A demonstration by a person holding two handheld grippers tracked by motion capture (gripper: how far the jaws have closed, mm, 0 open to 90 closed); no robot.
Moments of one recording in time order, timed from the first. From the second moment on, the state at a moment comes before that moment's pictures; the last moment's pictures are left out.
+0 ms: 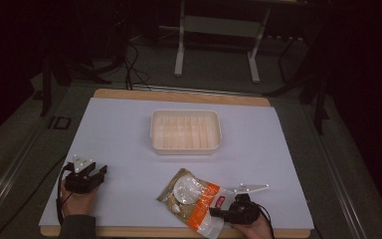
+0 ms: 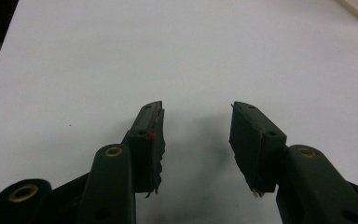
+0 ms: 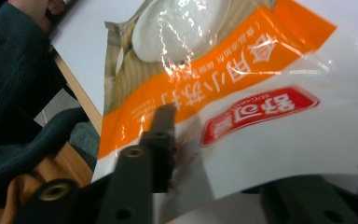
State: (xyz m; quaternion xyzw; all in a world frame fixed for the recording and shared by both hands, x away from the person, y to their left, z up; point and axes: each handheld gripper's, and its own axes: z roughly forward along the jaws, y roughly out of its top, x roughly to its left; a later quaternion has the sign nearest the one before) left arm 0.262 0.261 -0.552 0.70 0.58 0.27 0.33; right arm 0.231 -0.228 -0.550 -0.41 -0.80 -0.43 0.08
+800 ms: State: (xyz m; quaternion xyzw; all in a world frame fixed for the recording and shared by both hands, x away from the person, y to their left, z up) left arm 0.262 0.261 -0.552 0.70 0.58 0.27 0.33; right arm 0.258 -0.225 -0.527 -0.40 -0.79 -0.45 0.07
